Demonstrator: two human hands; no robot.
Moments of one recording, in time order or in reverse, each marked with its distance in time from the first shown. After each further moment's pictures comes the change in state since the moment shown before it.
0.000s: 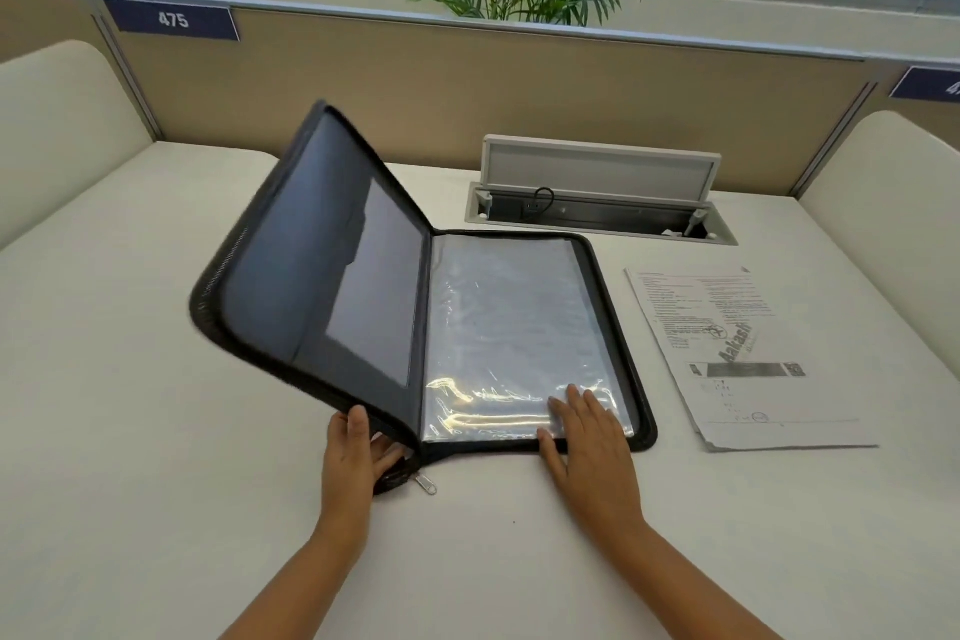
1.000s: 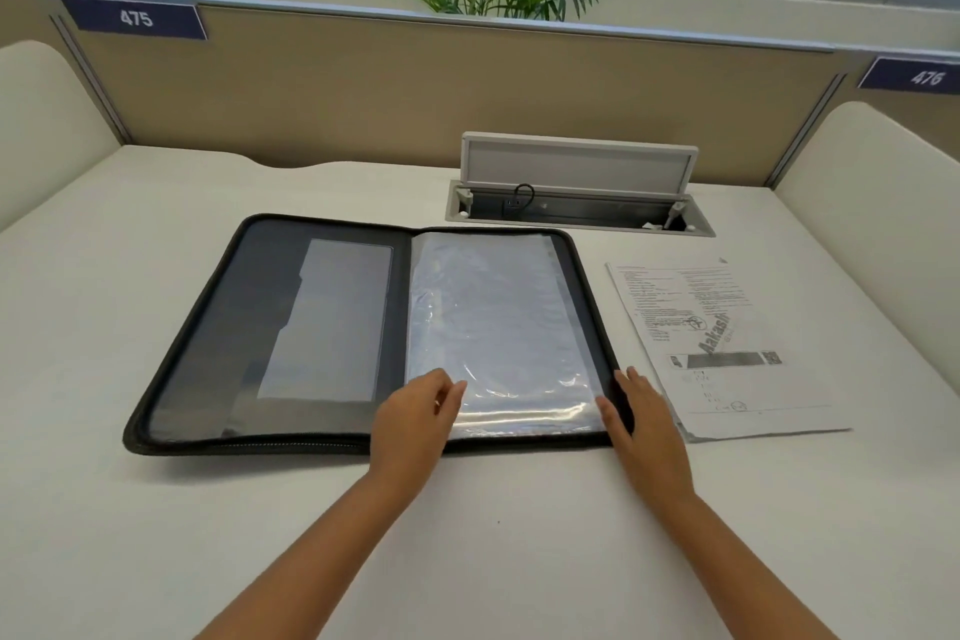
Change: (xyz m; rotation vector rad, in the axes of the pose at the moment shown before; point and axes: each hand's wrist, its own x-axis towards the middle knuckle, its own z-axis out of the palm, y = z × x) left_hand 0.012 0.017 0.068 1.003 -0.189 0.462; right_hand 0.015 0.064 -0.035 0.239 0.018 0.217
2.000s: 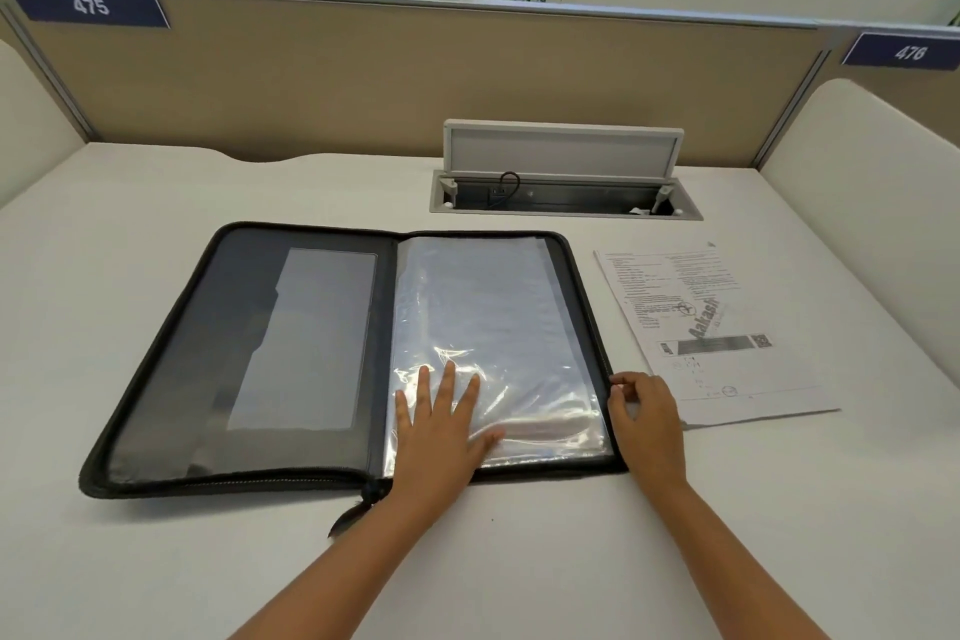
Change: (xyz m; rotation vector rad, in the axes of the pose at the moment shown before) left_hand -0.007 -0.020 0.052 0.476 -0.287 0.146; right_hand 0.005 -0.001 0.000 0.162 0.217 0.114
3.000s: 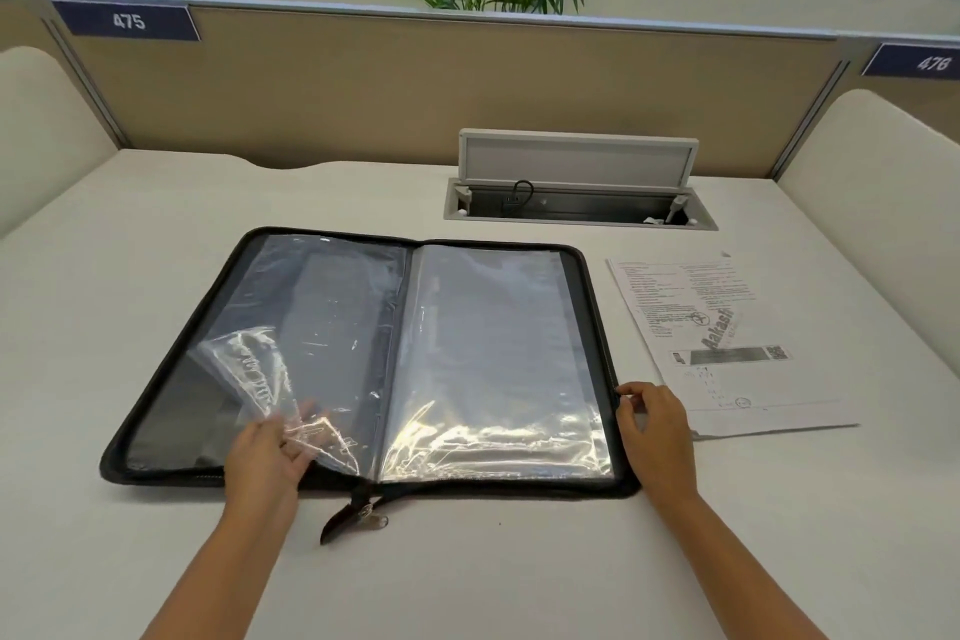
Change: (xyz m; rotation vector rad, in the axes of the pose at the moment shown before) left_hand -0.047 -0.098 -0.077 -1.563 0.521 -0.853; right_hand 0.001 0.006 0.002 -0.032 -0.003 -0.068
